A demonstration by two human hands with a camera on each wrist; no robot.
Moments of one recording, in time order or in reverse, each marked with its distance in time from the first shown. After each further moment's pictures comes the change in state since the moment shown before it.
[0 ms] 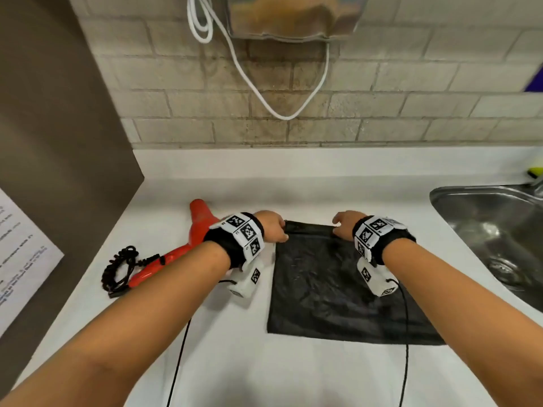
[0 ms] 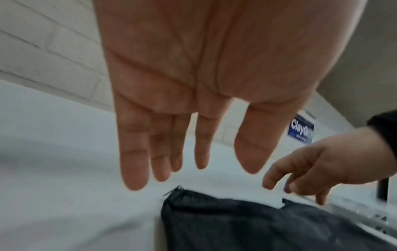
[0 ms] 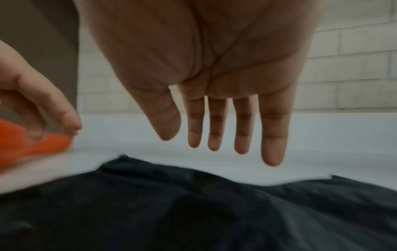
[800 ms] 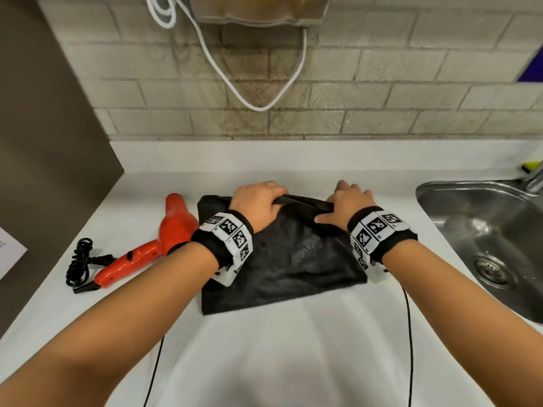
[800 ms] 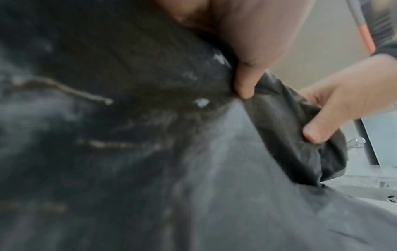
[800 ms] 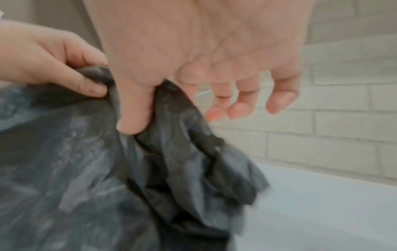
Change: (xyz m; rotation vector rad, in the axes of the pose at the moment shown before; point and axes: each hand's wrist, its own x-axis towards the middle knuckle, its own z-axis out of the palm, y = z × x) left_hand 0.017 0.035 0.008 0.092 0.753 0.324; right_hand -0.012 0.038 -0.029 -0.206 0.267 -0.155
